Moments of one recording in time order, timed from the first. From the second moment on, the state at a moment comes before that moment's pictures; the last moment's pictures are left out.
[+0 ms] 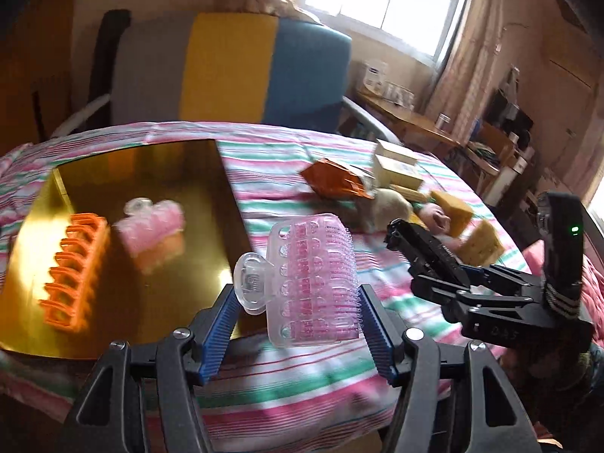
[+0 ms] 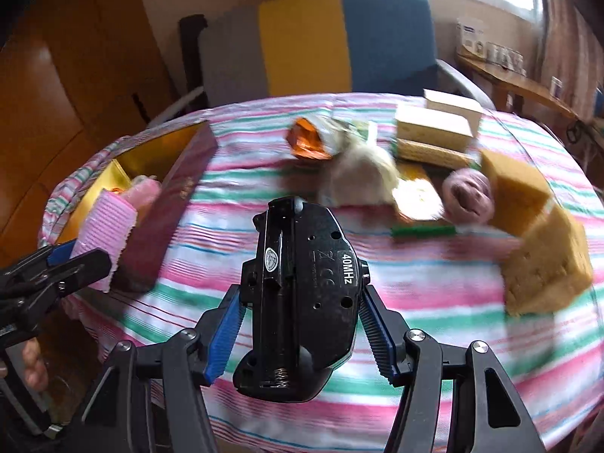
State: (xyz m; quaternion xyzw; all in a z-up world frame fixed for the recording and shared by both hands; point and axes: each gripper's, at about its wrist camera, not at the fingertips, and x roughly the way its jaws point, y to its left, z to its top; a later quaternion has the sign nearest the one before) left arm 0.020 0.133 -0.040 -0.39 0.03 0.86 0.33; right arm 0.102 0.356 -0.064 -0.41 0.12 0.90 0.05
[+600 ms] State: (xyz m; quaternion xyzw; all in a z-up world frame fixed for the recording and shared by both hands) left arm -0.059 0.049 -0.072 -0.43 0.00 0.88 0.21; right arm -0.023 0.217 -0.036 -0.40 0.04 0.91 -0.08
